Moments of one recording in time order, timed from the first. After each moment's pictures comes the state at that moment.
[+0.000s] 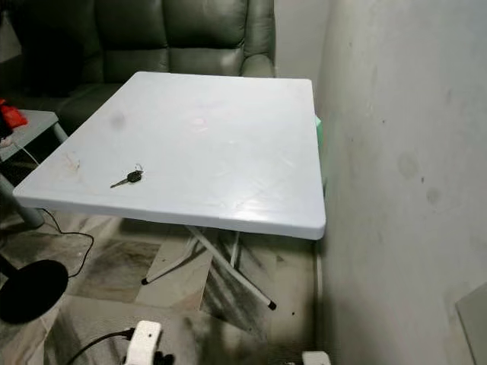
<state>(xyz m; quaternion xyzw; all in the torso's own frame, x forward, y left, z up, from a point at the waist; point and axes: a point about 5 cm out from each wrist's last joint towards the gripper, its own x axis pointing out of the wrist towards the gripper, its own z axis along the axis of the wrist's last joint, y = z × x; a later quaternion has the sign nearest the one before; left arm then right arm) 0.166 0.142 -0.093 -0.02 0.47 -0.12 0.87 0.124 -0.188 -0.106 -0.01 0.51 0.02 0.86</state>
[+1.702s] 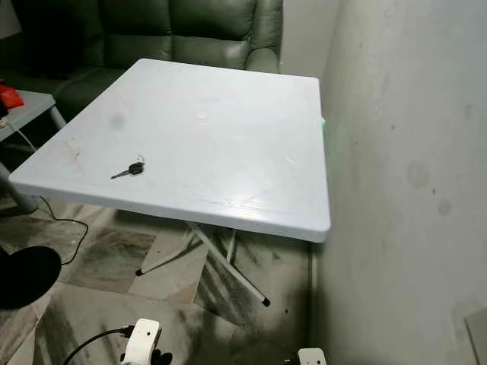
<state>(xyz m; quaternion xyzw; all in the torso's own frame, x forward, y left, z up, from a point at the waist) 0.168 0.144 -0.092 -0.01 0.47 -0.13 0.87 0.127 -0.182 -0.105 -0.01 0.51 0.03 0.86</state>
